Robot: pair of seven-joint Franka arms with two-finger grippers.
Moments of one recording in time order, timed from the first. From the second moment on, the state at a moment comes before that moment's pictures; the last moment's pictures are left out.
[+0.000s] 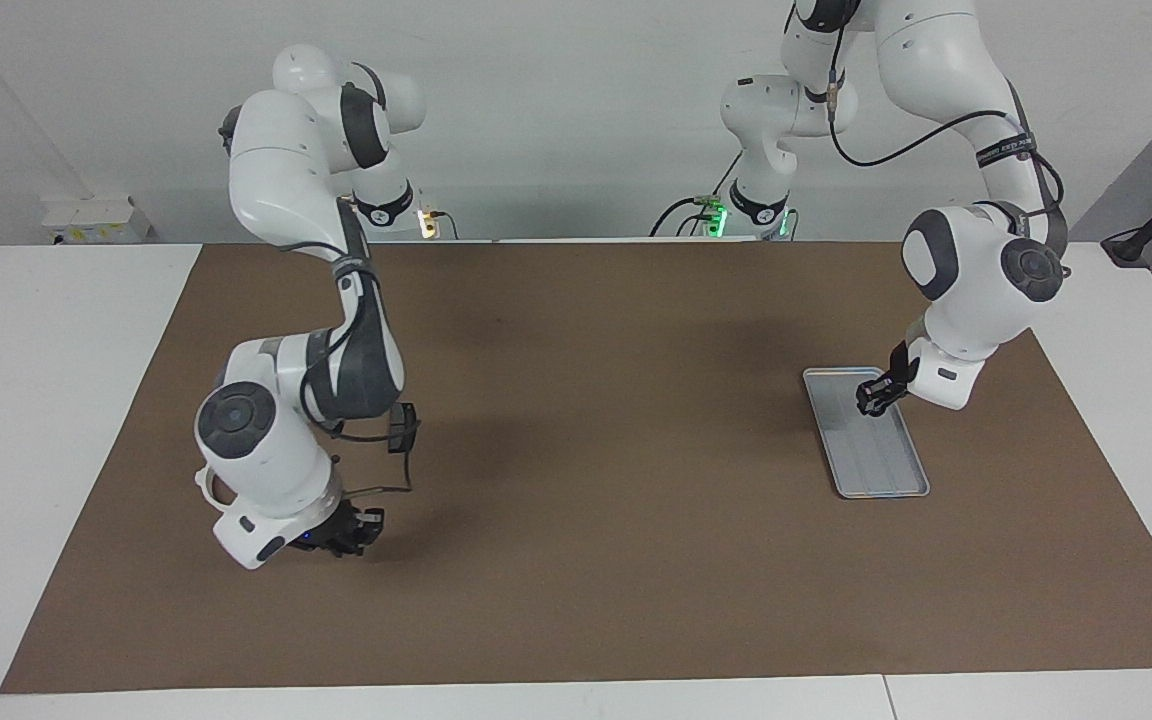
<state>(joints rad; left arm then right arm) -0.09 0.24 0.11 -1.91 -0.07 2.08 -0.20 0.10 0.84 0.07 -1.00 -0.06 1.85 0.17</state>
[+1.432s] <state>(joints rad) -0.07 0.19 0.09 -2.17 -0.07 2.31 -0.20 0.63 0.92 0.07 -1.01 -0.12 1.97 1.18</state>
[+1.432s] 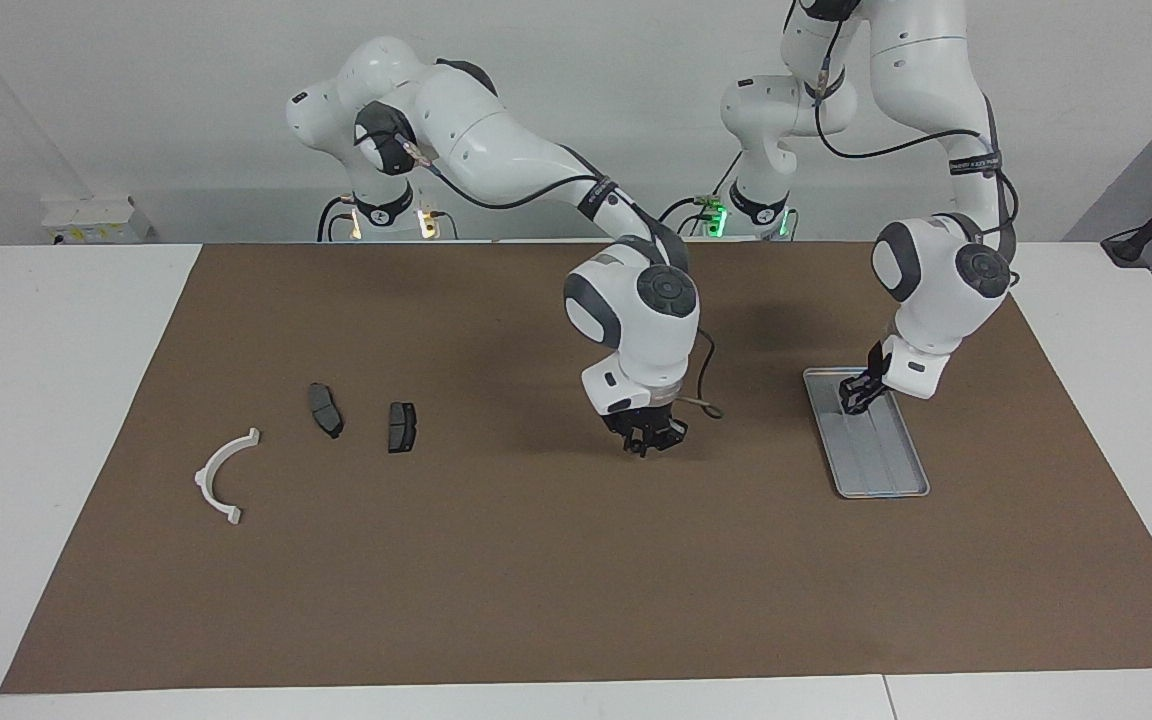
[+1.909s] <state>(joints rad) -0.07 0.19 0.09 -2.19 -0.07 2.33 -0.20 0.63 0.93 0.07 -1.01 -0.12 1.98 1.19</state>
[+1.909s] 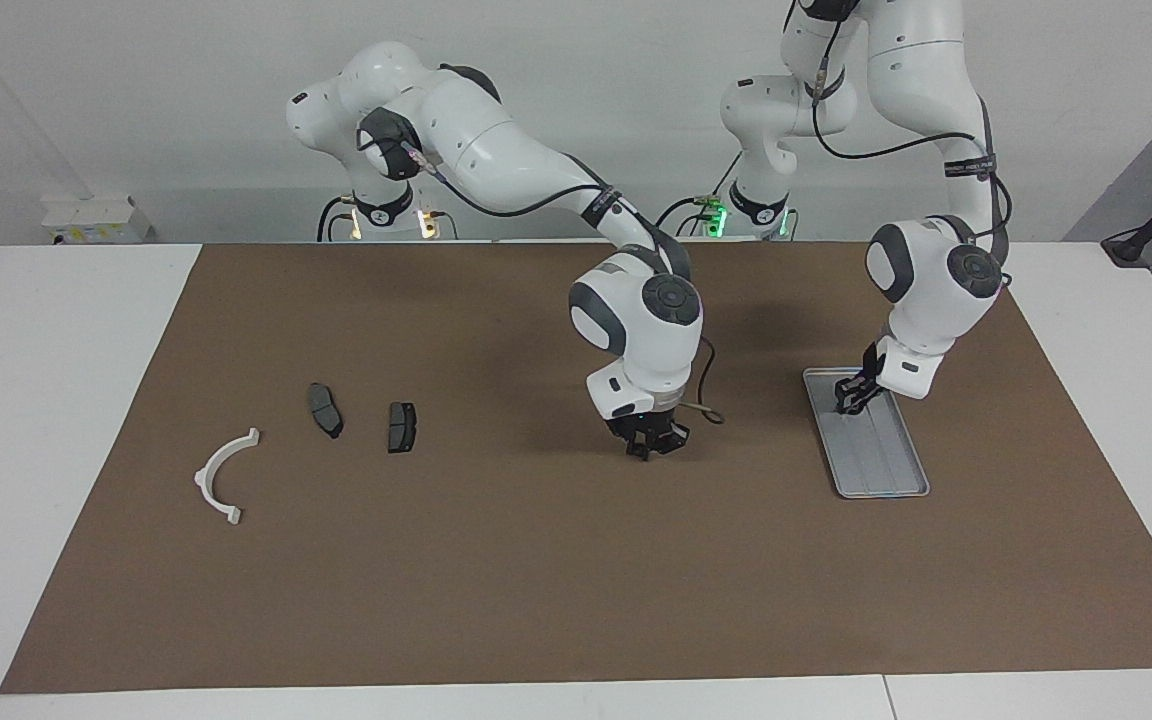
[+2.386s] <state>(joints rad) -0.08 0.18 0.08 -2.07 -0.07 2.26 -0.27 0.63 0.93 0.07 -1.01 -0.12 1.99 1.20</state>
